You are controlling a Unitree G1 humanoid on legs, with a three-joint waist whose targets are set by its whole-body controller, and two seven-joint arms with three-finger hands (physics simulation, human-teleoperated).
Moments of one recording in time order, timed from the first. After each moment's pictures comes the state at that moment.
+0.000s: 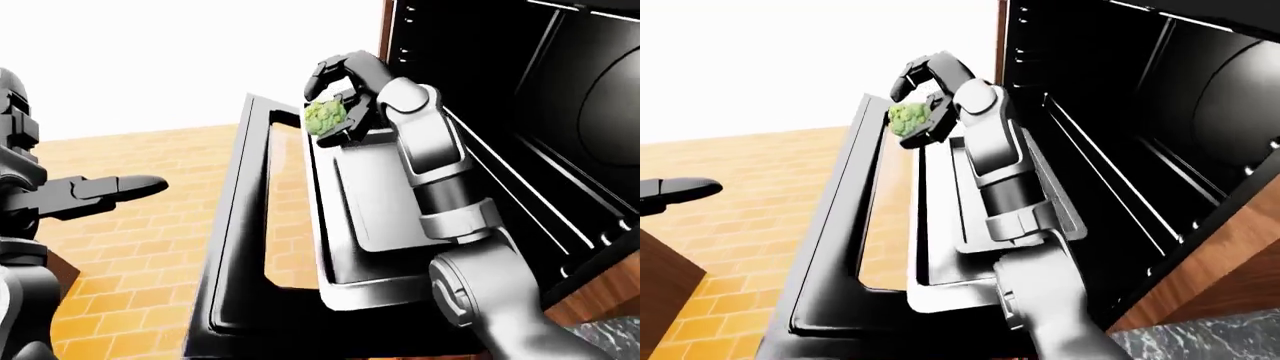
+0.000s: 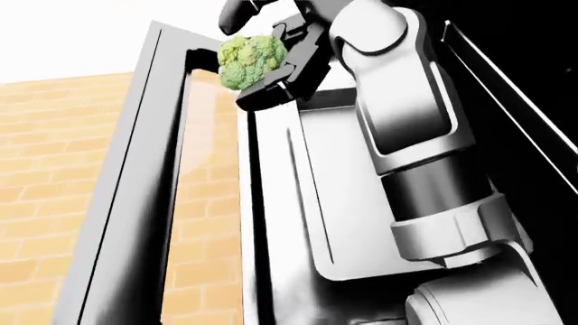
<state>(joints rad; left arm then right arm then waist) -0.32 0.46 0.58 -0.83 -0.29 0.82 0.06 -1.20 -0.08 0.01 0.51 -0.36 0.57 0.43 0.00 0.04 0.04</state>
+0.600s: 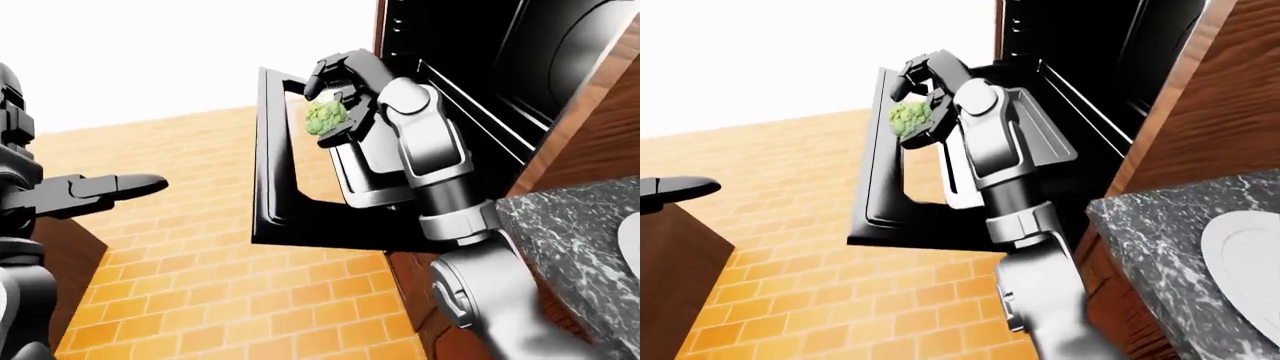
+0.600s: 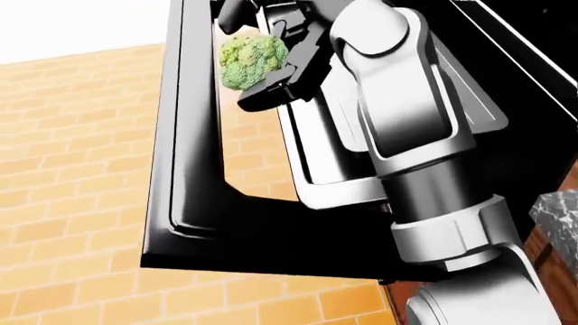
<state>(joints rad) -0.33 0.46 0.58 -0.85 -0.27 0.82 0.05 -1.19 -0.08 0.01 0.50 -0.37 0.54 0.44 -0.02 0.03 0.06</state>
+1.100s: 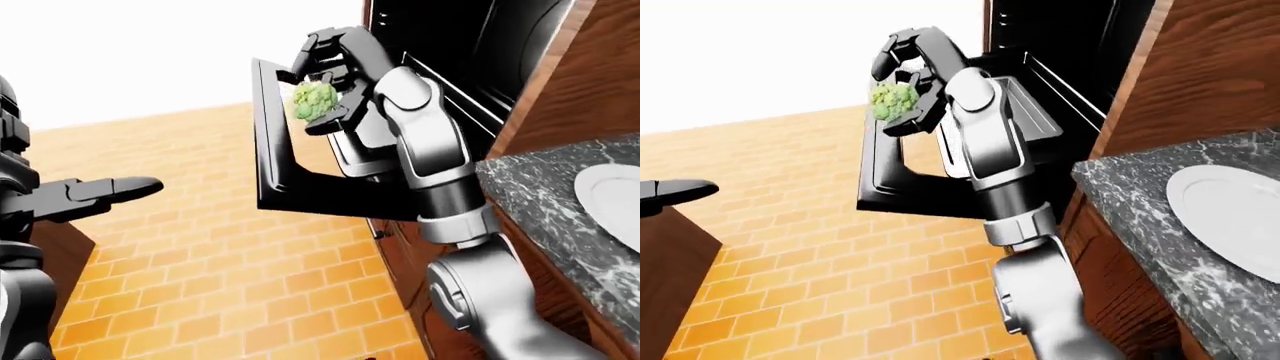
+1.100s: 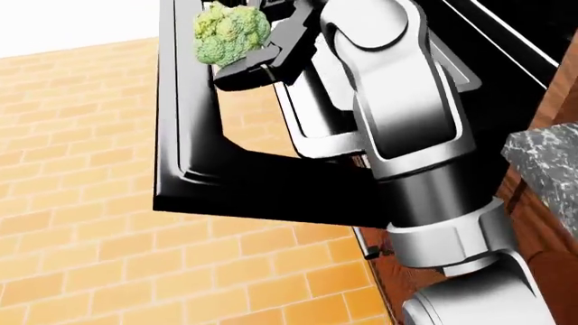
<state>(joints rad) -0.30 0.45 0.59 -0.83 -0.25 0.80 0.05 -1.19 -0.07 0.01 0.42 -0.26 0.49 0.36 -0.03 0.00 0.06</state>
